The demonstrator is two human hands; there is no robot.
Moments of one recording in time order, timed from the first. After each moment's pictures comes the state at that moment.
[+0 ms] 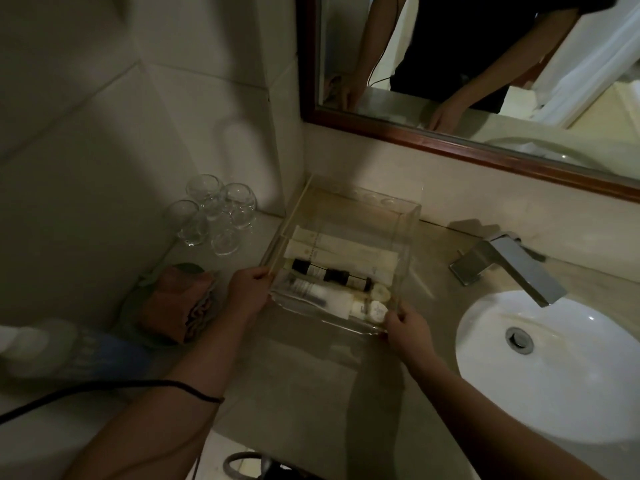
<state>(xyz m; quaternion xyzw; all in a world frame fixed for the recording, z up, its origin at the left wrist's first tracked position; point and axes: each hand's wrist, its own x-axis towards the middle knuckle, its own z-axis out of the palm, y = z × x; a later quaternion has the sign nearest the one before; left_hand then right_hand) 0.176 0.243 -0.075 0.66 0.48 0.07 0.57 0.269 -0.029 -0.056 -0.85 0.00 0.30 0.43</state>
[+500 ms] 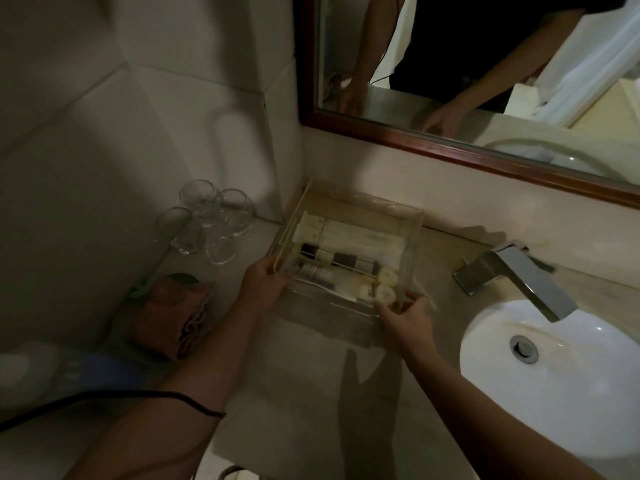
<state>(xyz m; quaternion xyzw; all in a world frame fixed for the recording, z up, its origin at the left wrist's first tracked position) 0.208 0.239 -0.064 0.72 0.39 0.06 0.57 0.292 -0.014 -0.050 -0.81 0.03 0.26 0.53</state>
